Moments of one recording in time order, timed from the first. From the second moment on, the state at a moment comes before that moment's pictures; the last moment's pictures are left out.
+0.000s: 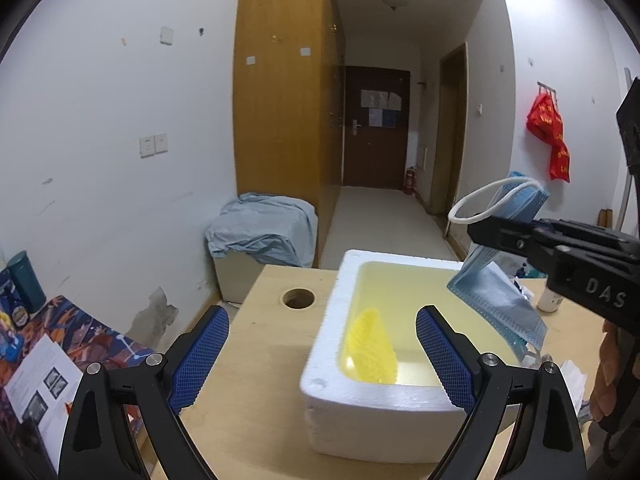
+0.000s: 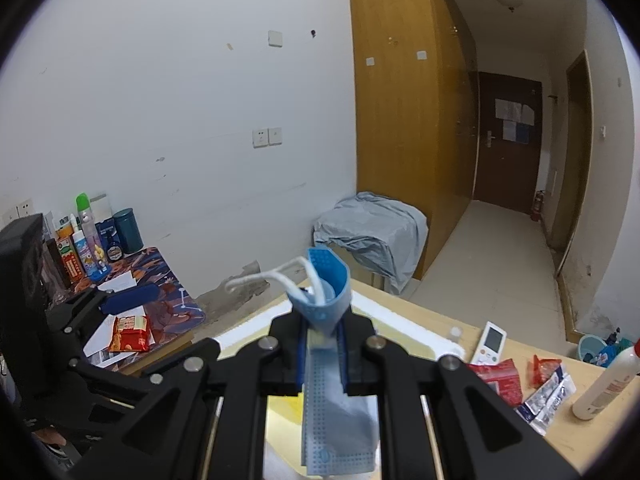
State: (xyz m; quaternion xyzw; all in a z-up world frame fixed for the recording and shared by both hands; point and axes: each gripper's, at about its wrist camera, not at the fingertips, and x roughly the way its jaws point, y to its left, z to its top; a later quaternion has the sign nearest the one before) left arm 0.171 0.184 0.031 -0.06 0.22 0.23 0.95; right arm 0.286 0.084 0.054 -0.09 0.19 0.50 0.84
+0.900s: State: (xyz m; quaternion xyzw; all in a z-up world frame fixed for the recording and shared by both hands) left arm 0.154 0.194 0.028 -0.07 0.22 0.24 0.94; right arm 0.283 0.099 0.054 -0.11 0.18 0.46 0.86
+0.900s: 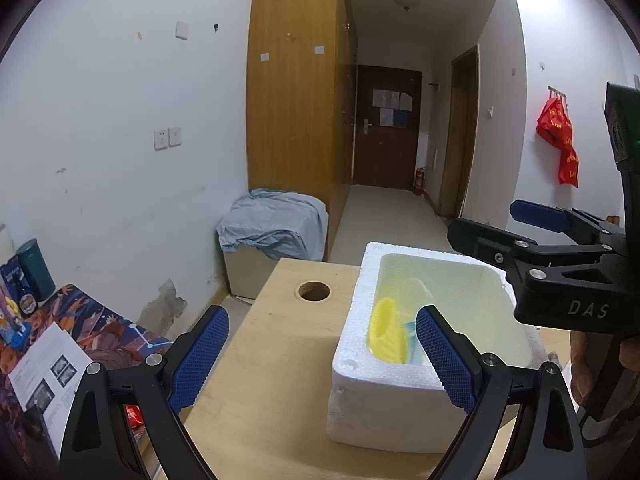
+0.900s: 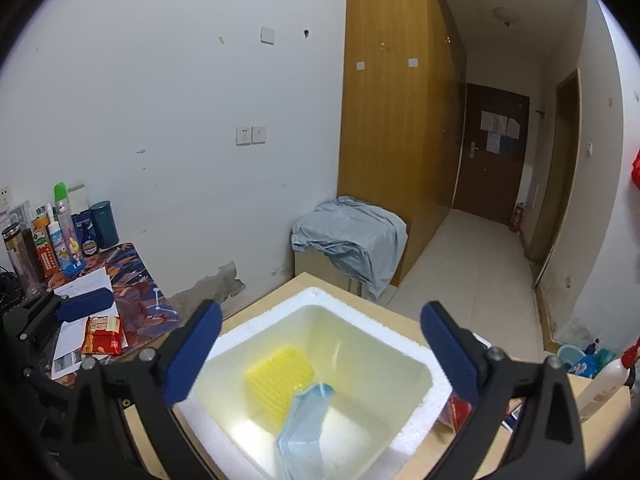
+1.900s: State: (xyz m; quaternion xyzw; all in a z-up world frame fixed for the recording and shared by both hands) left arm 0.104 0.129 0.063 -0.05 0.18 0.21 0.96; right arm 0.243 -0.009 0.087 -0.07 0.16 0.41 0.90
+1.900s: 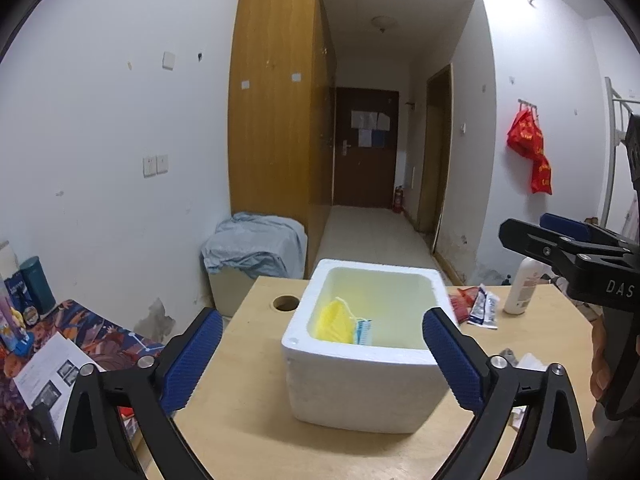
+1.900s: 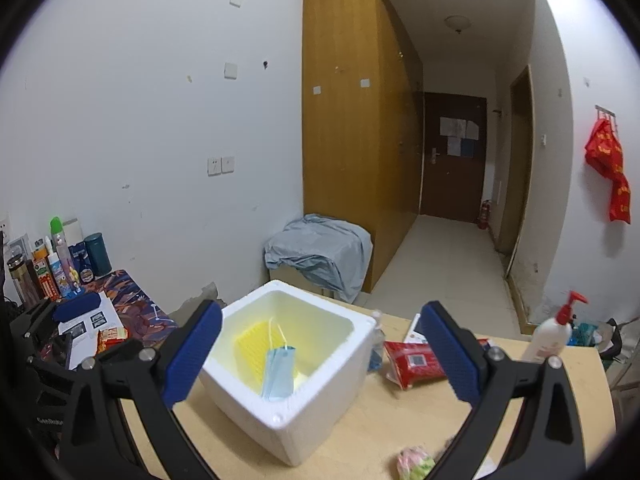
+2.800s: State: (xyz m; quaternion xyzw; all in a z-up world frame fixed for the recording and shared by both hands) left arm 0.048 0.024 0.069 -0.02 0.13 0.15 0.98; right arm 0.165 -0.138 0.076 0.00 0.10 0.34 0.93
